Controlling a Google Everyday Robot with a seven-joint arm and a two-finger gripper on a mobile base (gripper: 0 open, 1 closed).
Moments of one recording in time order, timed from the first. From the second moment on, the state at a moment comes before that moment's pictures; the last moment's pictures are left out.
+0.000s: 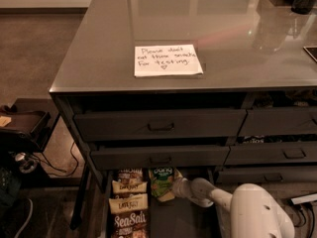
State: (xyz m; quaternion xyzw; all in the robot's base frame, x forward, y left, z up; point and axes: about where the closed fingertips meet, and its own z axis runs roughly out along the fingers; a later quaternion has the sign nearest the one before) arm 0.633 -0.053 0.109 -0.45 0.79 0.16 0.38
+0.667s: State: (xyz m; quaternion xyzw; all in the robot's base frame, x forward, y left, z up) arm 0.627 -0.052 0.141 -0.43 0.79 0.20 0.38
